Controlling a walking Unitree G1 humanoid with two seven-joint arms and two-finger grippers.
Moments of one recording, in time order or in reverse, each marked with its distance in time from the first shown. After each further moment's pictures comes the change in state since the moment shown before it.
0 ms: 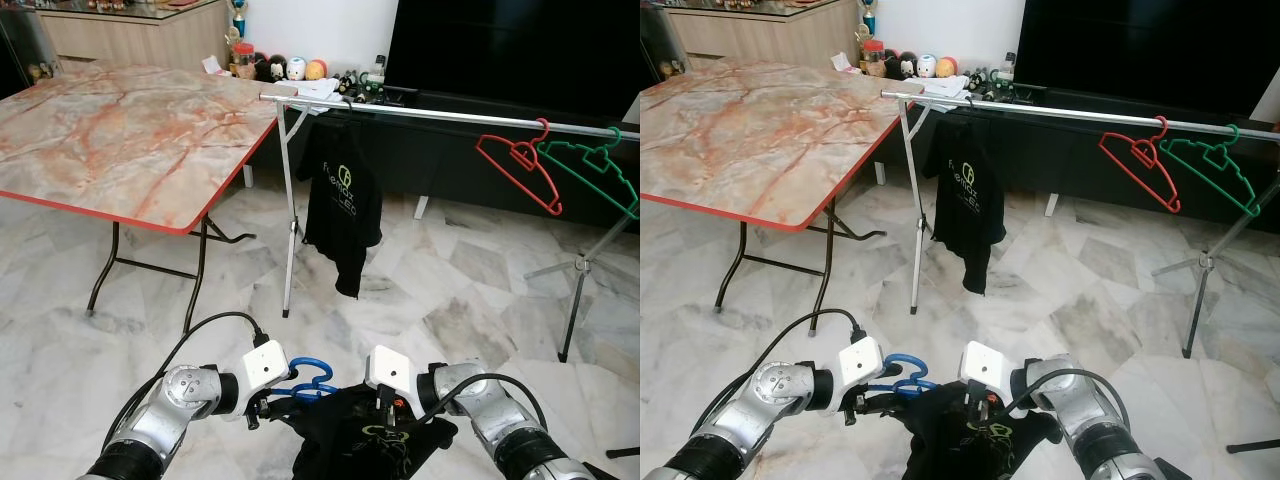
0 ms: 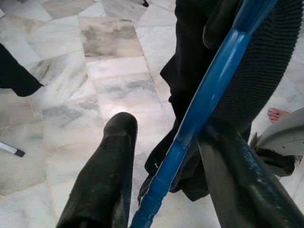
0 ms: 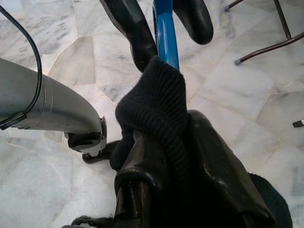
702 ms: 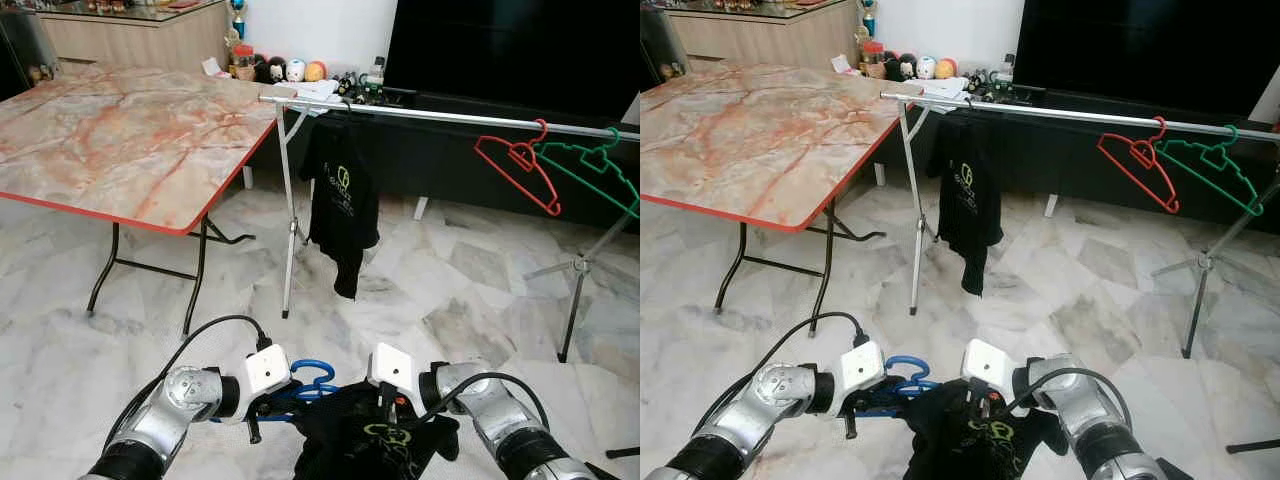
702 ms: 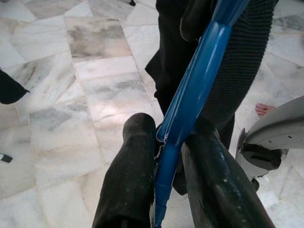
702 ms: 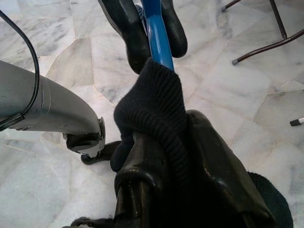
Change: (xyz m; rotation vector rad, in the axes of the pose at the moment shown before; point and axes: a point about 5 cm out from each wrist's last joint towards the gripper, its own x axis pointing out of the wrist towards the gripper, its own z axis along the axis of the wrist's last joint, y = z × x) left arm 0.001 -0.004 0.000 0.004 0.002 -0.053; right arm 0.000 0.000 0.001 0.008 -0.013 -0.007
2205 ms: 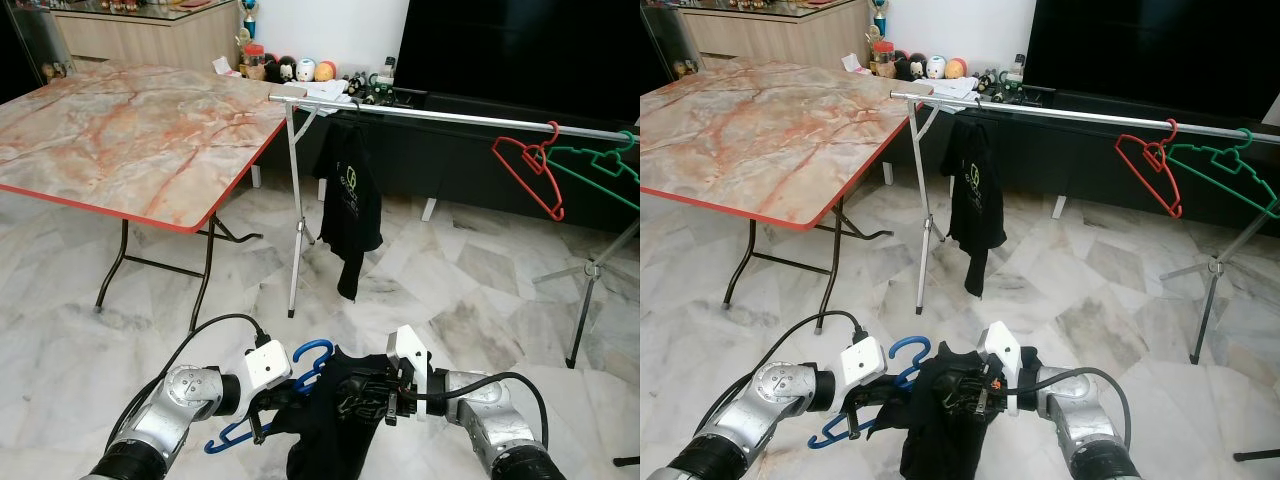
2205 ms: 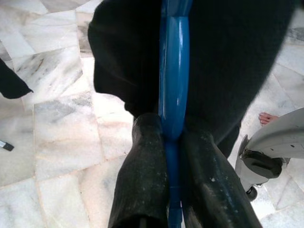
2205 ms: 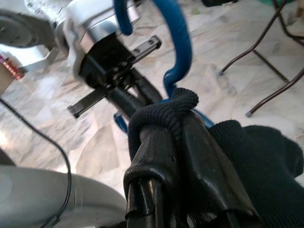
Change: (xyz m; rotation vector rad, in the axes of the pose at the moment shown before) left arm 0.000 0.002 0.001 -0.047 -0.011 0.023; right arm -0.004 0.005 0.006 0.271 -0.390 -0.036
